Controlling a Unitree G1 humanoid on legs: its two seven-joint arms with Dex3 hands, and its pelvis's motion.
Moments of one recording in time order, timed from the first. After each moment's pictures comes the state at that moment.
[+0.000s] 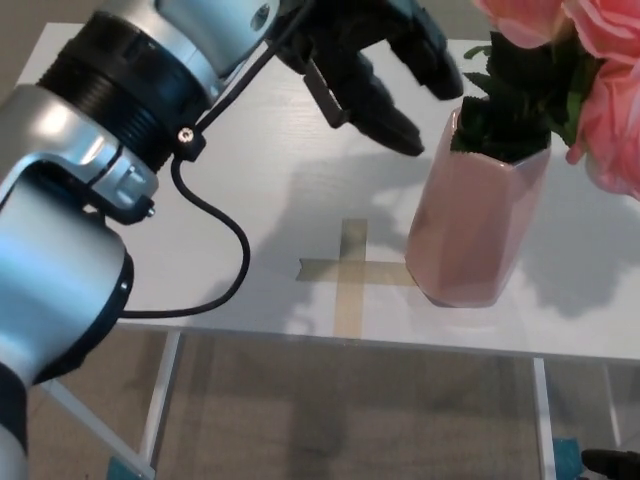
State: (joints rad) left_arm -1.51 0.38 -0.70 0.73 0.05 0.51 -1.10; right_arm -0.31 -0.29 -0.15 1.28 -0.06 -0.15 -0.08
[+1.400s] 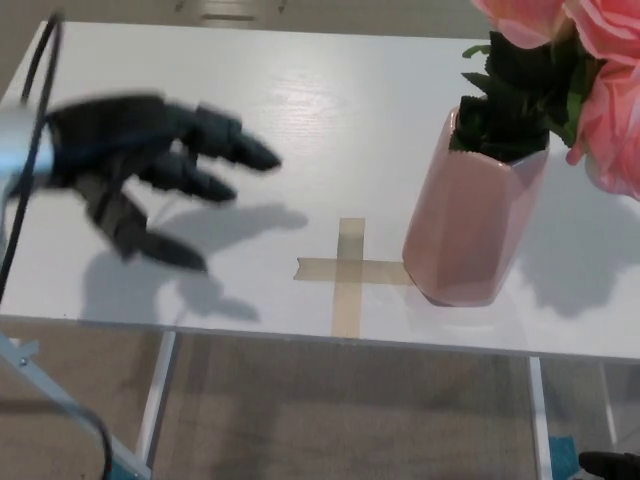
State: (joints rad) left_arm -0.58 0.61 -0.02 0.04 0.12 0.30 -1.03; right_arm -0.31 -0.29 -0.14 1.29 -0.06 -0.15 -0.08
